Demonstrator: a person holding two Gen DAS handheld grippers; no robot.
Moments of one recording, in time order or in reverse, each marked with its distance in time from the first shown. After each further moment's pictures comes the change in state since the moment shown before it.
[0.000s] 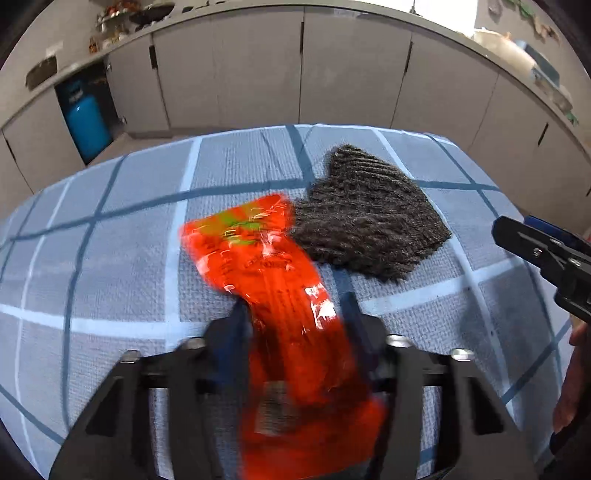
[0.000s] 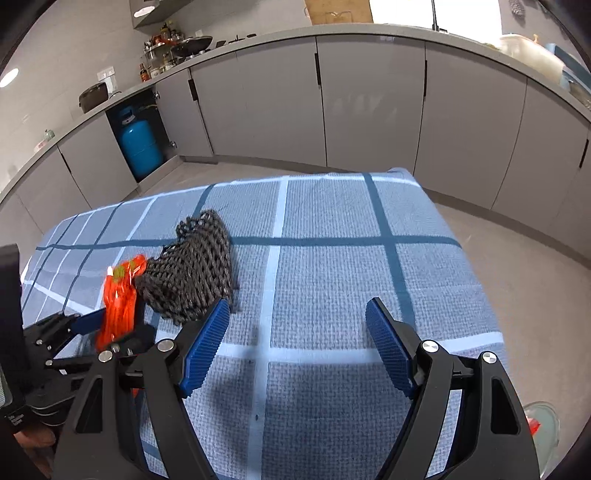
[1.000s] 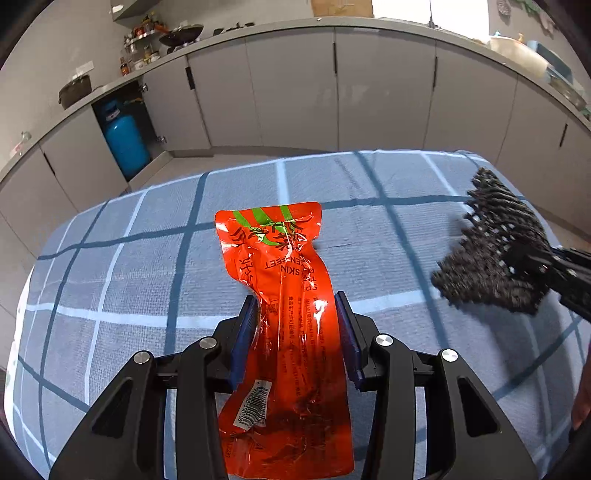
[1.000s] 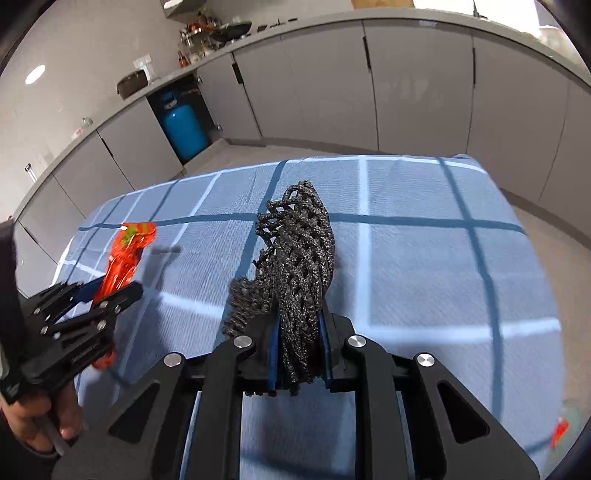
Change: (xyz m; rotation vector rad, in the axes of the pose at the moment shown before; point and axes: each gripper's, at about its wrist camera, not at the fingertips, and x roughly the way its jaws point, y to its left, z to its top) left arm -0.054 0.039 -0.008 0.017 -0.071 0.158; right arm -0.024 0.034 -0.019 -0.028 0.036 0.162
